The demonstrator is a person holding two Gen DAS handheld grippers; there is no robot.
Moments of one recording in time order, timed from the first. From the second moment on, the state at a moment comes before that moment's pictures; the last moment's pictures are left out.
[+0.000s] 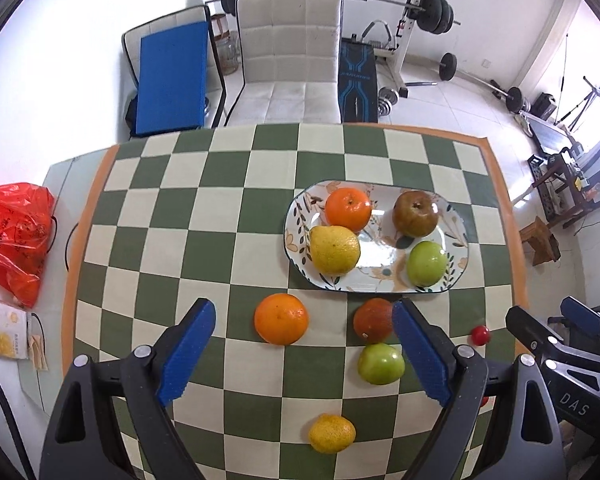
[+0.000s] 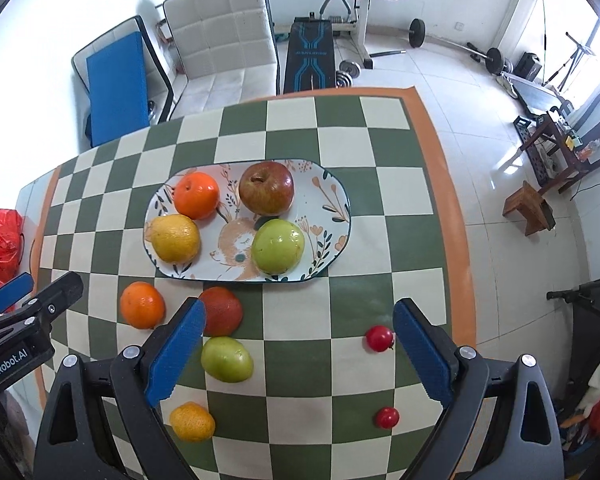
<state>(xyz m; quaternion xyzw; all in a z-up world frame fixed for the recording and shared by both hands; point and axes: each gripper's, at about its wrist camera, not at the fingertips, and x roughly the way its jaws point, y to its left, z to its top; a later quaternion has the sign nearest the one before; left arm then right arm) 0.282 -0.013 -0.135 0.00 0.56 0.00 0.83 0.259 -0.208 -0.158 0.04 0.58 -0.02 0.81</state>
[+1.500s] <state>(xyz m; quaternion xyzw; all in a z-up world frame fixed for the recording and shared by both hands) 0.297 0.053 -0.242 -0.02 0.67 0.10 0.73 0.246 -0.177 -0.305 0.17 0.70 0.06 0.69</state>
